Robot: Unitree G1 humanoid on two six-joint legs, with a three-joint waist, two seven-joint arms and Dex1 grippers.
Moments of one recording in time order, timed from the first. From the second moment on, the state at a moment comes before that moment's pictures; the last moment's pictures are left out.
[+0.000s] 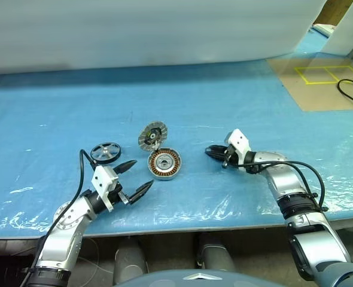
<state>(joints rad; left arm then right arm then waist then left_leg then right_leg) 0.13 0.39 0.00 -0.10 -0.35 -0.09 -0.83 -0.48 -0.47 0.10 0.49 0.08 0.07 0.93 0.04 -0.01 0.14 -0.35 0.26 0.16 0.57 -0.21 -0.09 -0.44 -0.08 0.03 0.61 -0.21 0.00</state>
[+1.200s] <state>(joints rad) 0.13 0.40 0.00 -0.10 -0.35 -0.09 -0.81 -0.62 -0.38 0.41 0.10 0.09 0.42 1.03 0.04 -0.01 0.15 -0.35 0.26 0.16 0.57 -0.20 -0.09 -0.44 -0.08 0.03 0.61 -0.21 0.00</state>
